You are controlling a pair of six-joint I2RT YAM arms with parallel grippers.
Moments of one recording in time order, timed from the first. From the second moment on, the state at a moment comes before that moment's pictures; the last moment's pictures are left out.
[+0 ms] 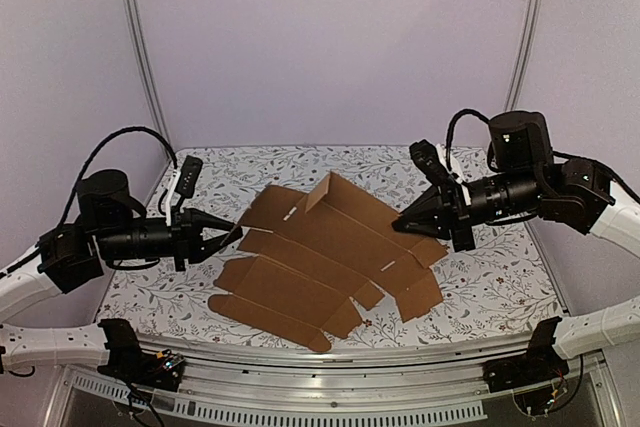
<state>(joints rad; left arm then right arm) -0.86 0.70 0.70 -0.25 0.30 -0.37 0.89 1.08 1.15 -0.55 -0.54 -0.21</state>
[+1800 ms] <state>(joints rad) -0.86 0.71 0.76 -0.28 0.54 -0.32 0.89 1.05 1.09 -0.44 -0.54 -0.15</state>
